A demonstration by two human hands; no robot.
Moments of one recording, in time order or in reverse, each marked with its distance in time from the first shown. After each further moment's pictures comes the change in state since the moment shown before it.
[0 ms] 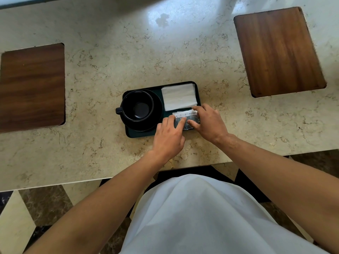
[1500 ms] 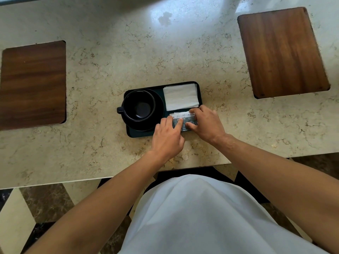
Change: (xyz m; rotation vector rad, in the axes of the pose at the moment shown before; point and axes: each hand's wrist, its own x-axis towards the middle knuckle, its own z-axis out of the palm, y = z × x) left_hand -0.001 -0.005 -0.002 0.013 -0.048 -0.060; right_hand 0.007 -0.005 0.008 -0.039 -0.042 -0.021
